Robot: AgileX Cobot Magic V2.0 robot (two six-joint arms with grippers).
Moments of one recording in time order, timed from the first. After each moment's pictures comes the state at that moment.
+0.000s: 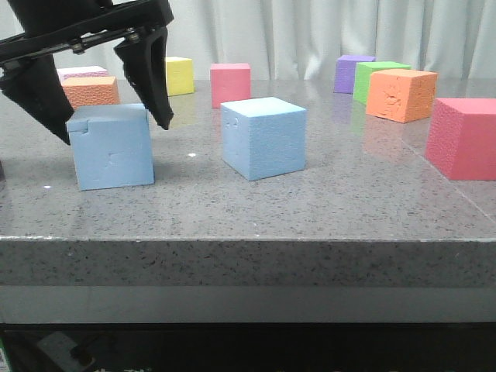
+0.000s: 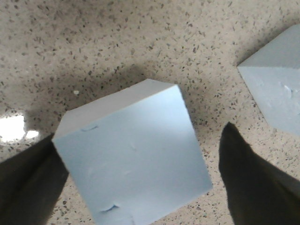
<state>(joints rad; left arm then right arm) -0.42 1.69 -1.44 -0.23 1.09 -0.18 -0.01 0.29 -0.38 0.20 0.40 -0.12</state>
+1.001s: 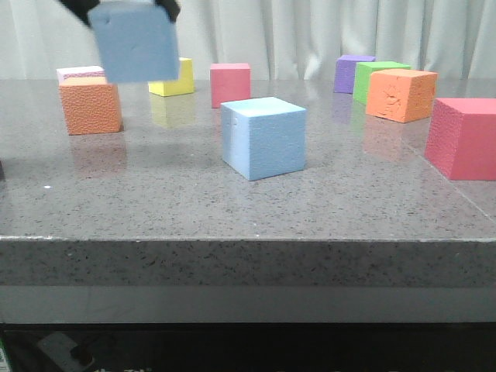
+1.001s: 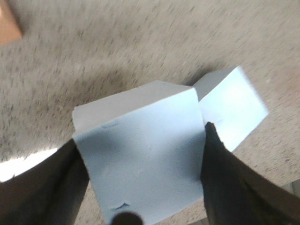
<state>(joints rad) -0.44 1.71 -1.78 -0.23 1.24 -0.16 -0.01 0.29 -0.38 0.20 0.40 -0.12</state>
